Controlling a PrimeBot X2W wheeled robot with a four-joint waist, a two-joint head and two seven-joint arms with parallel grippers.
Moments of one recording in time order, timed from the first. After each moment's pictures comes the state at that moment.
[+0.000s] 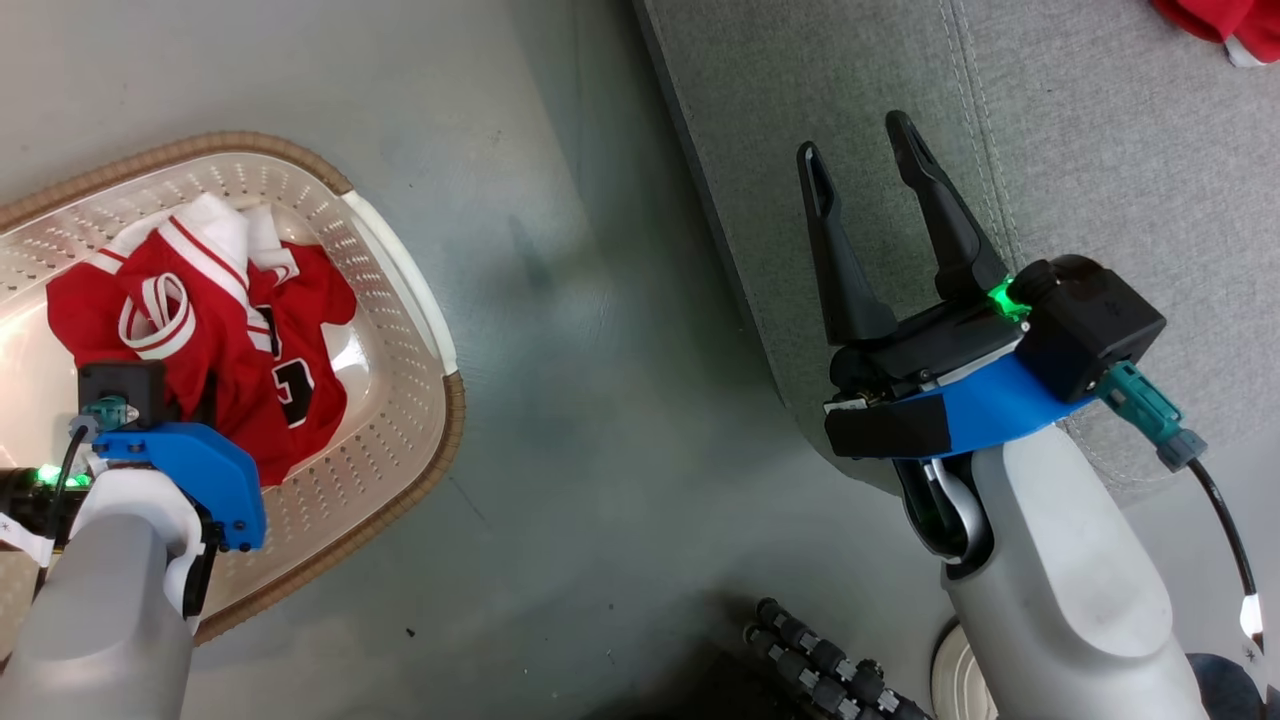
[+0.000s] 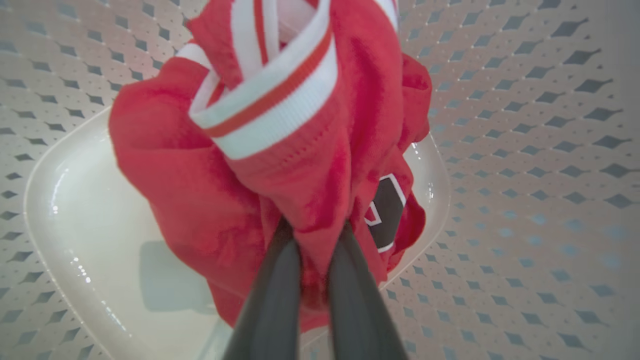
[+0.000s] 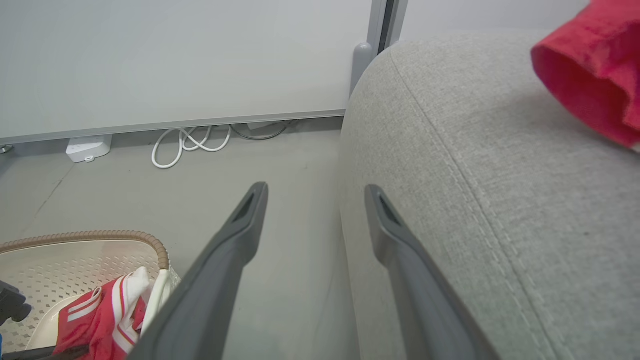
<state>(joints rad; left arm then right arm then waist) -0.72 0.30 -0.24 1.00 -0.24 -0.03 -0.08 -0.55 -0.05 0.26 0.18 0.21 0.13 -0.26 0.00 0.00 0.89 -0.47</state>
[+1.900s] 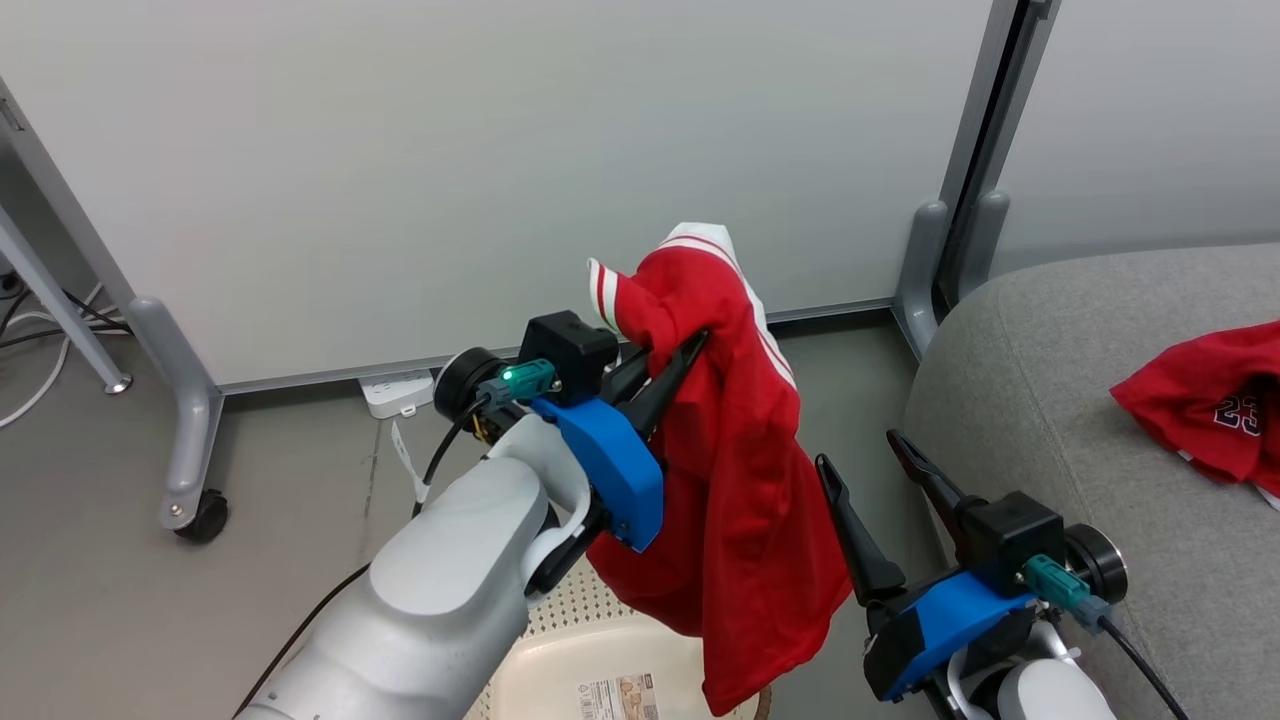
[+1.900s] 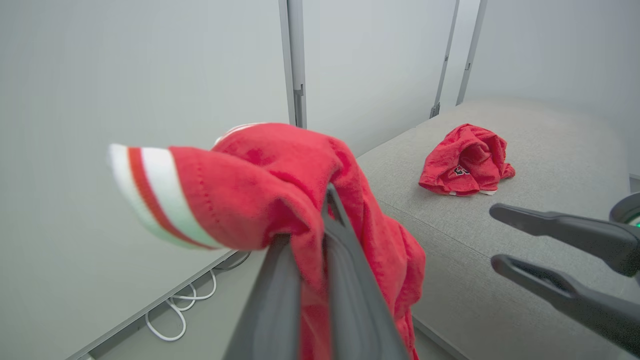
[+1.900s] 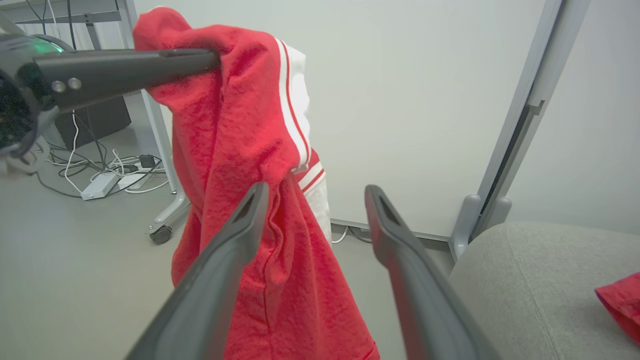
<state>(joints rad) -0.82 0.05 -0.87 0.75 -0.64 -0.13 -0.17 -0.14 -0.08 0.20 0.13 0.04 0.13 -0.01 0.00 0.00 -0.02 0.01</state>
